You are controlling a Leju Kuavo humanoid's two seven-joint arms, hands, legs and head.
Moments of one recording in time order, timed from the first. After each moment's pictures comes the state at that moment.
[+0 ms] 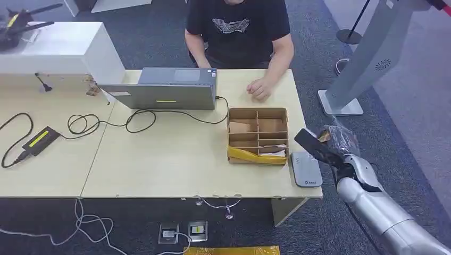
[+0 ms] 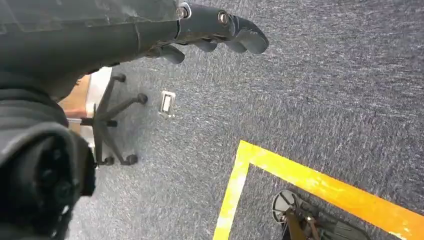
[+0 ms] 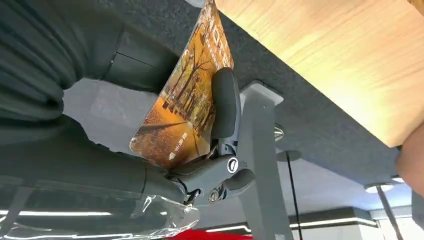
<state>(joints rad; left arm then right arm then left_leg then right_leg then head) -0.11 0.10 -1.08 -0.19 1.30 0.51 -0.01 -0.63 -0.48 0.72 -1.03 0.55 -0.43 0.28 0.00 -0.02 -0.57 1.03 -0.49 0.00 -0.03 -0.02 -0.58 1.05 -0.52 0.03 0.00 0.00</state>
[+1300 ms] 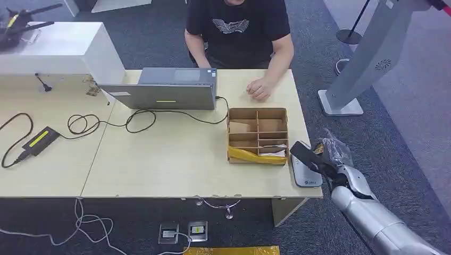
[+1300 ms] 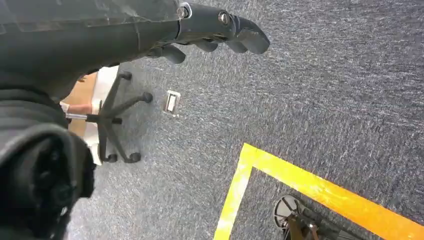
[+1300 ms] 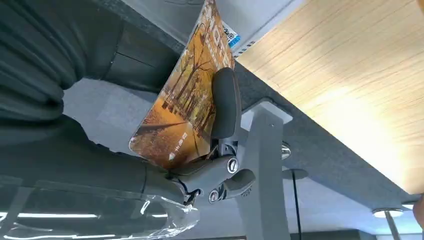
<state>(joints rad) -0.11 0.10 -1.08 -0.19 1.32 0.53 0.01 -0.62 -0.45 0.80 -0.90 0.51 -0.47 0.23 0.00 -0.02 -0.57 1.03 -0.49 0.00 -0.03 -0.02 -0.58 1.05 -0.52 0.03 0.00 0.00</state>
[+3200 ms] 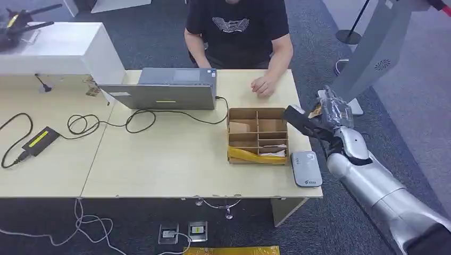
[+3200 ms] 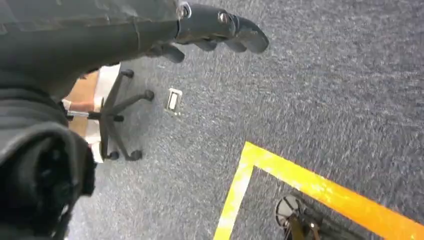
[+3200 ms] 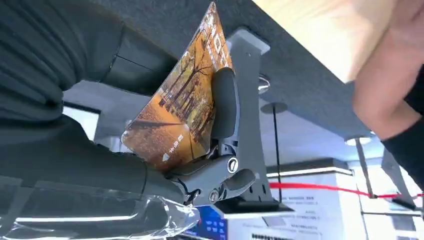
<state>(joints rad) -0.11 0.10 -1.08 -0.19 1.32 0.52 0.01 -0.86 -0.42 0.88 -0.98 0.65 -0.43 0.37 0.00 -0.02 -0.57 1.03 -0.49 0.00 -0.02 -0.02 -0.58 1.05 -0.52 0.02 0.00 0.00</state>
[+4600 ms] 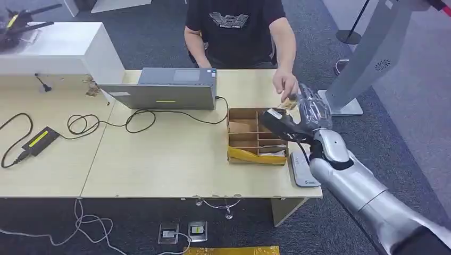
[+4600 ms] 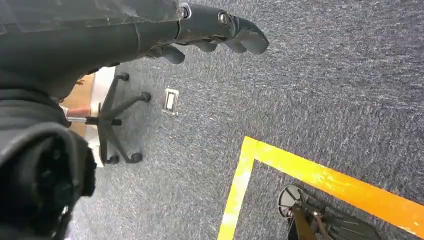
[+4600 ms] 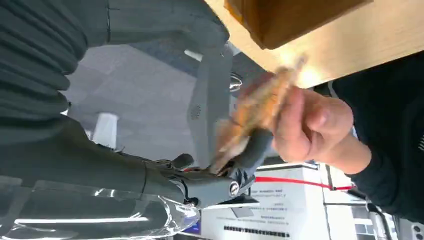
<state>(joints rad) -0.11 0.09 -1.08 -0.19 1.29 0.49 0.01 -0.82 -0.36 0.88 -1.08 0.74 -0.40 0.41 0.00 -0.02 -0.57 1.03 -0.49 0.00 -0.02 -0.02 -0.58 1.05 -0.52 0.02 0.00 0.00</state>
